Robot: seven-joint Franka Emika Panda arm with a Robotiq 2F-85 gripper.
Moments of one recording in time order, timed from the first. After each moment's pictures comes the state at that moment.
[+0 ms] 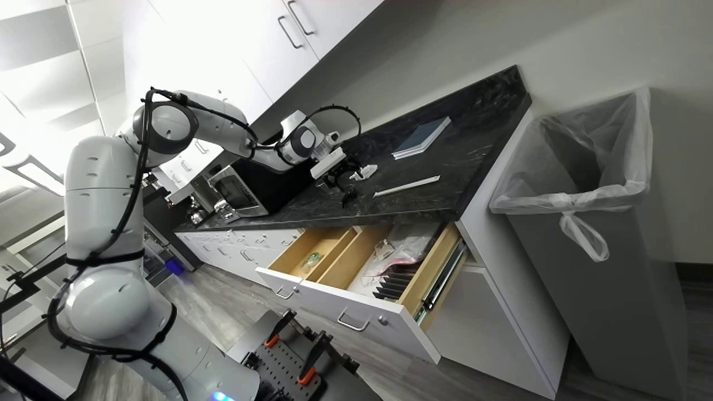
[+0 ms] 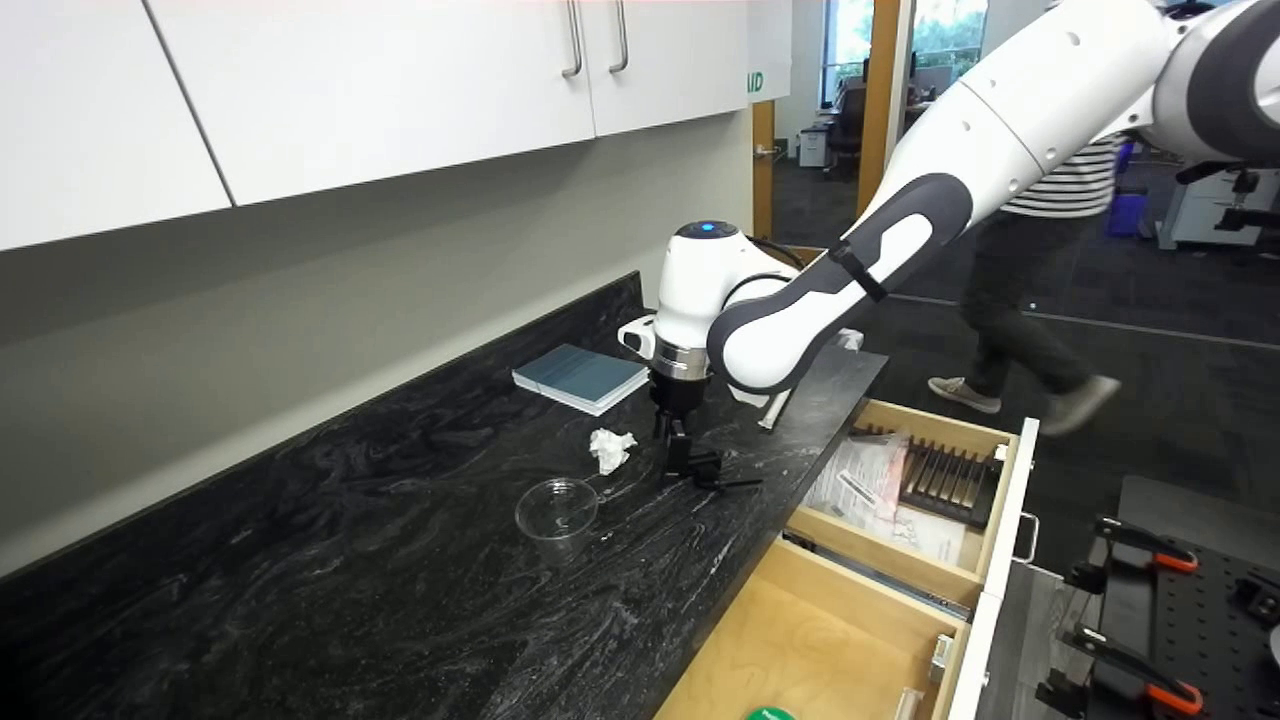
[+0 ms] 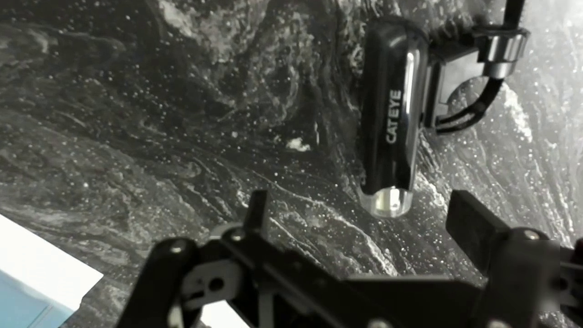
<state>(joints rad) 0.14 0.62 0.16 -1.70 -0.15 2.56 -0.43</state>
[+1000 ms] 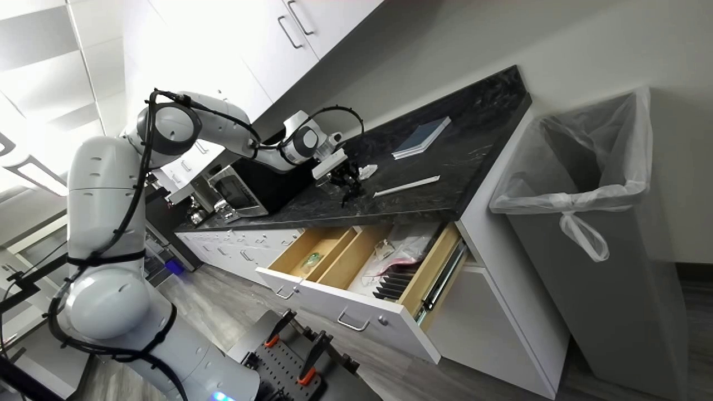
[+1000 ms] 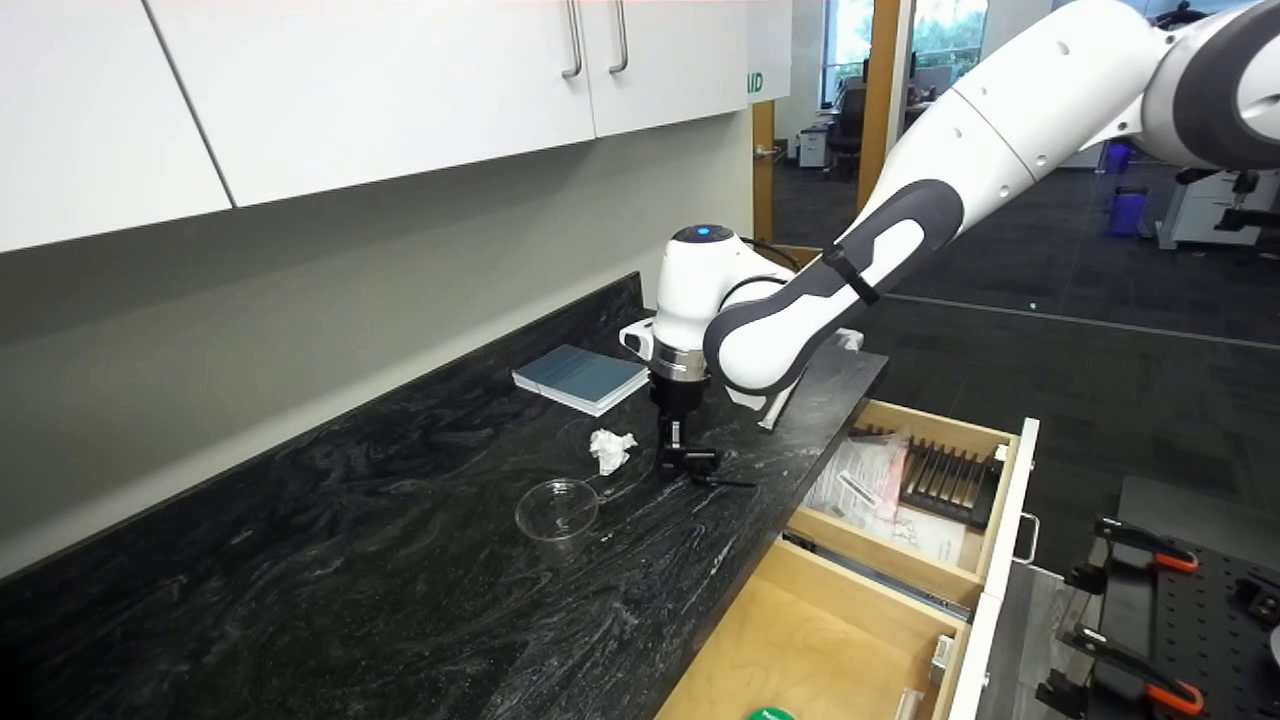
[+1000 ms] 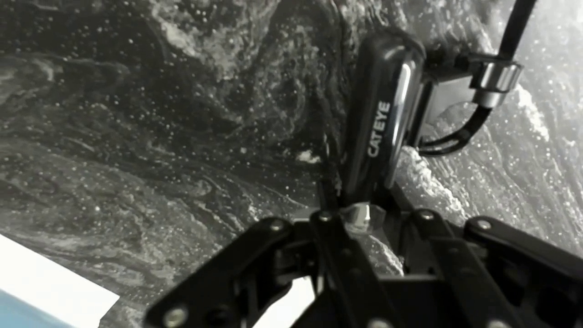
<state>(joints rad) 0.14 0.64 0.15 -1.68 -0.16 2.54 -0.38</state>
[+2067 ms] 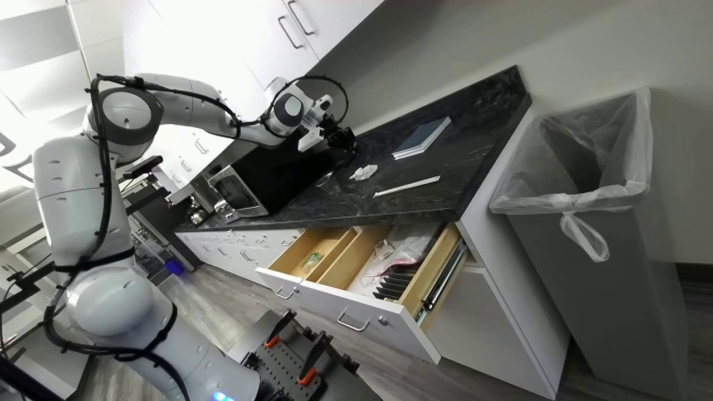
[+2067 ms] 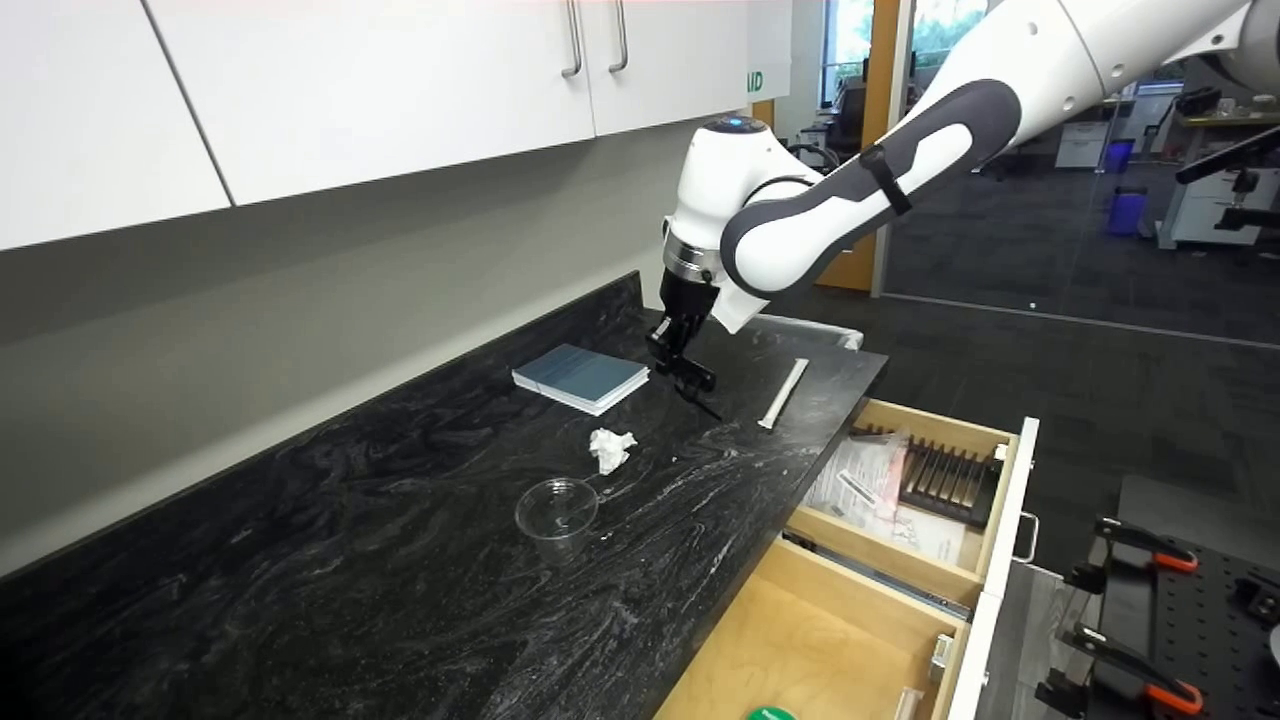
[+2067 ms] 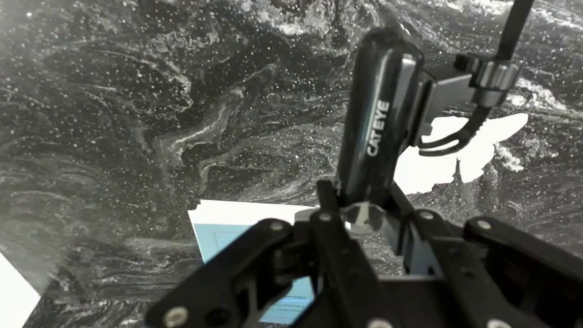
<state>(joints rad) 0.20 0.45 0.00 -1.70 -0.15 2.53 0.21</state>
